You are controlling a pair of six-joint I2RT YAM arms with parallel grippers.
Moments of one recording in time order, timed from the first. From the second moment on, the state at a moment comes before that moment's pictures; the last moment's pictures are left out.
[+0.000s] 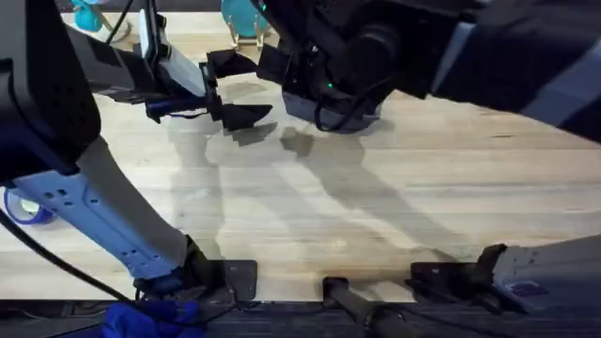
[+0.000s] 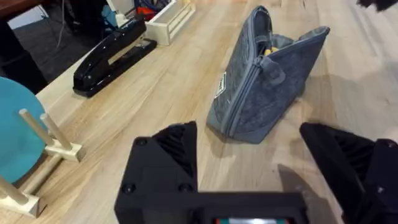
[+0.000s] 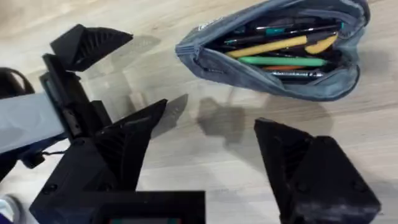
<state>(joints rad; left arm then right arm) 0.26 2.00 1.04 -0.30 1.44 1.30 0.89 1.66 1.49 -0.88 0.37 1.12</state>
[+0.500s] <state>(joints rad) 0.26 2.00 1.04 -0.30 1.44 1.30 0.89 1.77 1.49 -0.80 0.37 1.09</state>
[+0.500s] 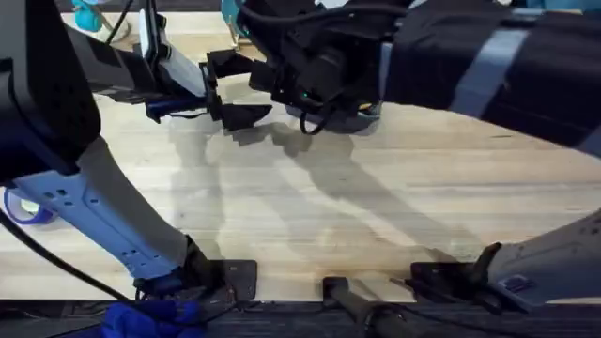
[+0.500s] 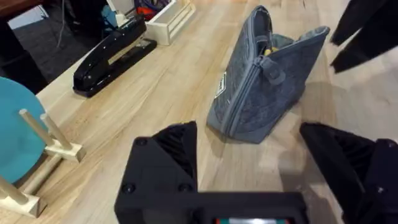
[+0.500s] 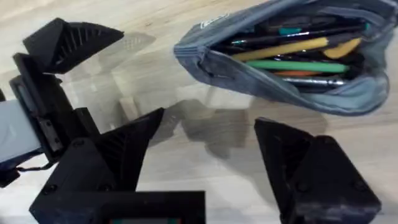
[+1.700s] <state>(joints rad) 0.26 2.00 1.04 -0.30 1.44 1.30 0.86 1.93 1.49 -0.60 0.46 0.98</state>
